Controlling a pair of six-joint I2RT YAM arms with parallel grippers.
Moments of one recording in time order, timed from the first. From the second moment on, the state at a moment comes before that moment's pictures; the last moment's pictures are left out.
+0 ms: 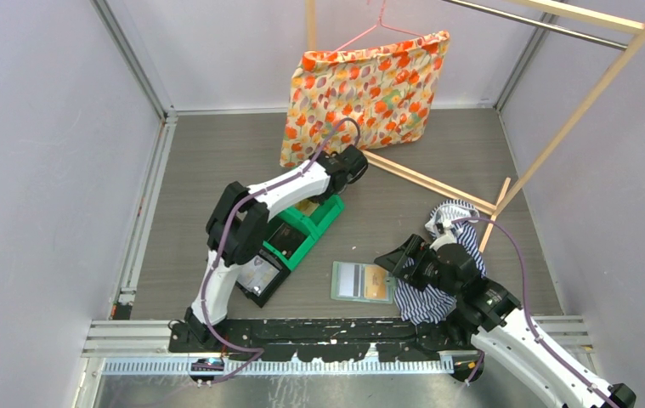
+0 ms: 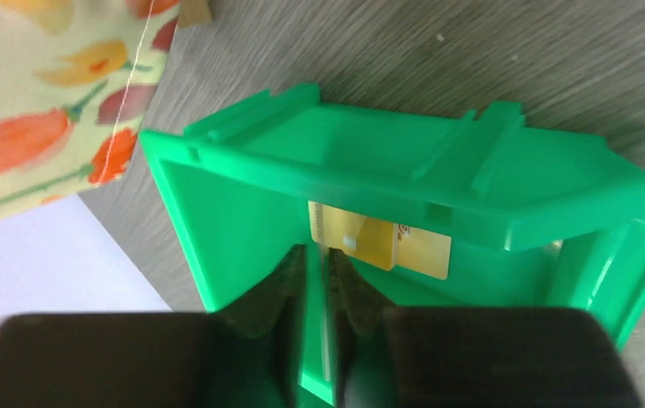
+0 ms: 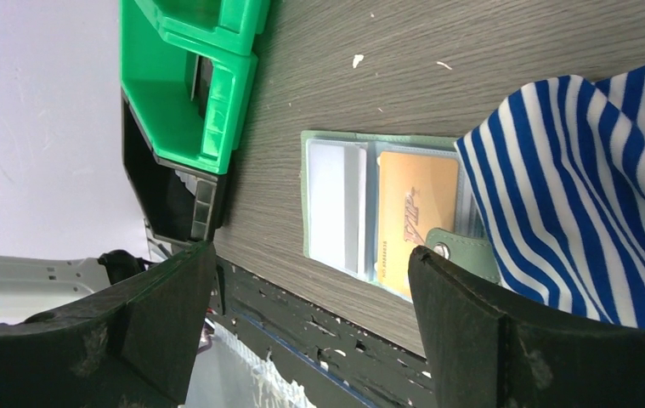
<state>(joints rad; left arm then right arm) -0.79 2.13 1.76 -0.89 -0.61 0.15 0.65 0.34 0.27 -0.45 -0.09 1.11</state>
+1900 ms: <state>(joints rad) -0.98 1.54 0.86 -0.05 0.30 -1.01 0.66 0.74 0.27 -0.24 -0.14 1.08</state>
